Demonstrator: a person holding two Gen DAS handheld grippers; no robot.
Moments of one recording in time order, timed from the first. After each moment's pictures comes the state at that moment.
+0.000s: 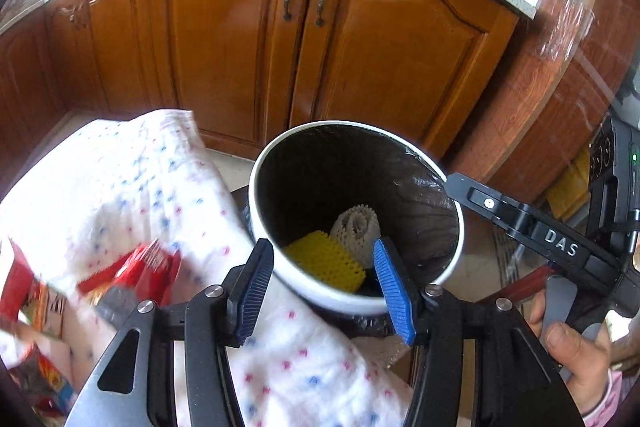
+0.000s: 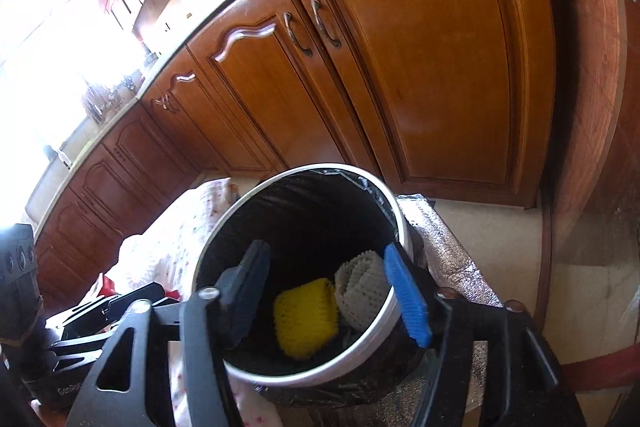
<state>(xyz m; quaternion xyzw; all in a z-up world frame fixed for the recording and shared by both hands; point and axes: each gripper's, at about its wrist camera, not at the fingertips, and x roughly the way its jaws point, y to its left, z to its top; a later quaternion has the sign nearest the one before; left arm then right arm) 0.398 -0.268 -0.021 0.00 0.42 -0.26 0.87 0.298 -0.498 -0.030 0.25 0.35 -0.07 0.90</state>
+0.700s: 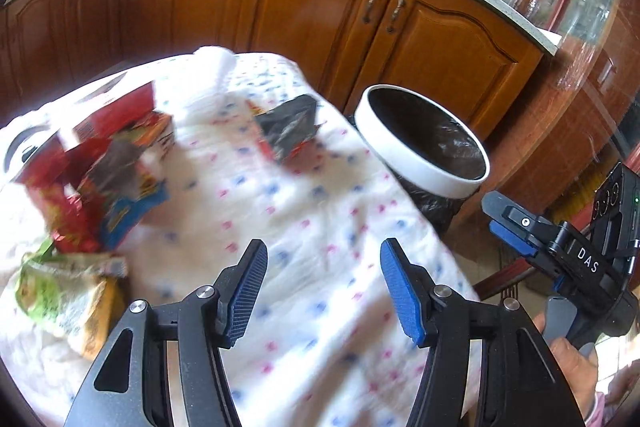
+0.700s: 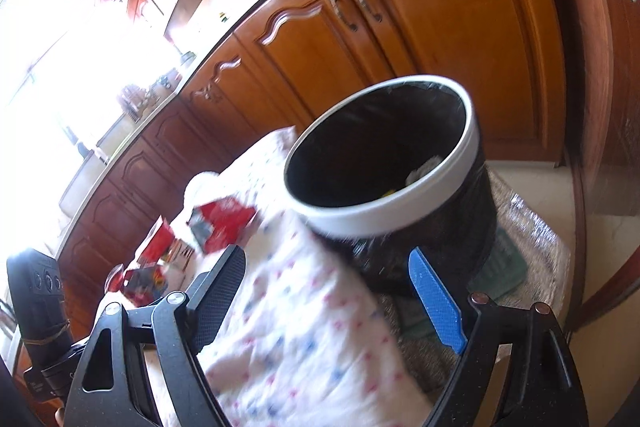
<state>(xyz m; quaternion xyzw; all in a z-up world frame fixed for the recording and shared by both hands) 0.280 -0.140 -0.037 -0.07 0.42 -0.19 0.88 0.225 -0.409 -0.044 0.29 0.34 -0.02 0.90</state>
